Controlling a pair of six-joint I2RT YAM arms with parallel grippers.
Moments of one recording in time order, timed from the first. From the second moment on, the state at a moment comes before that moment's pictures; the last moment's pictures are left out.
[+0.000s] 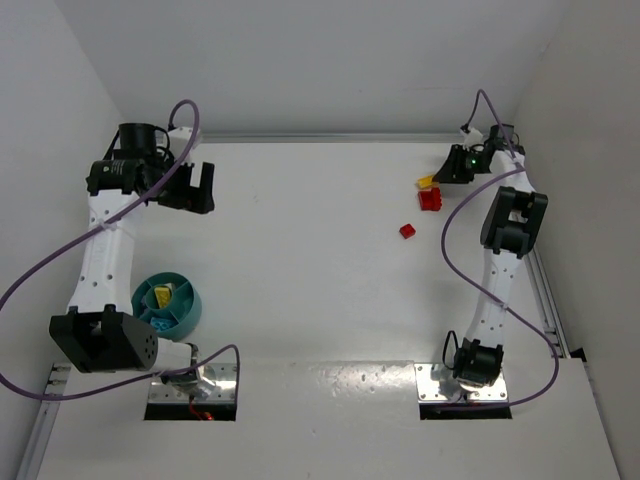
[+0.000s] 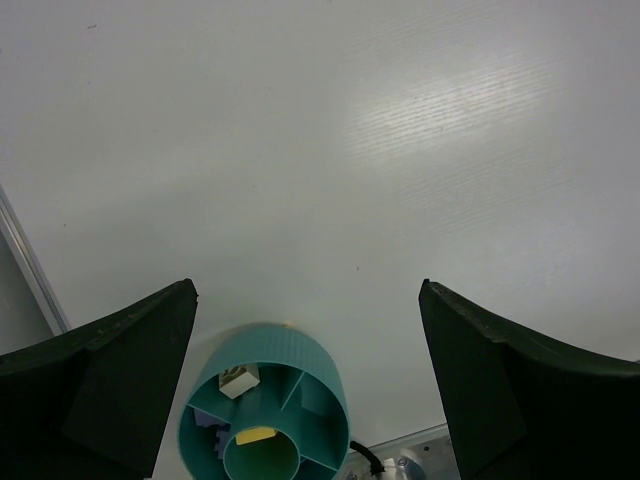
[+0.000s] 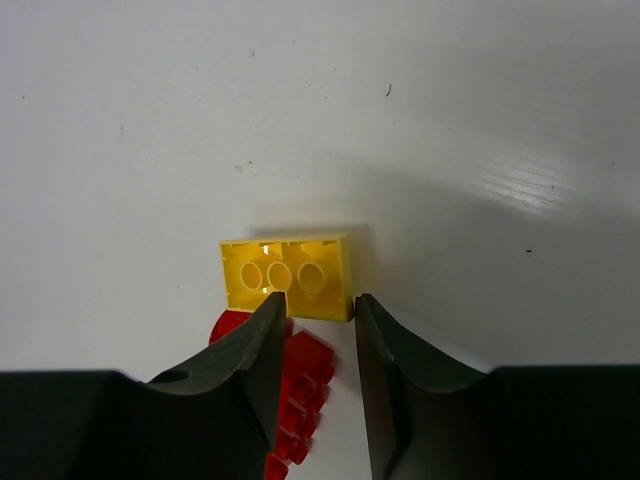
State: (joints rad) left arm 0.08 1.38 1.55 -1.05 0.26 0.25; right arm -0.28 2.62 2.25 -0.71 -0.74 -0.16
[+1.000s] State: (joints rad) left arm 0.08 1.14 1.23 -0.89 0.56 0.22; right arm -0.18 2.33 1.89 -0.76 -1.04 -0.15
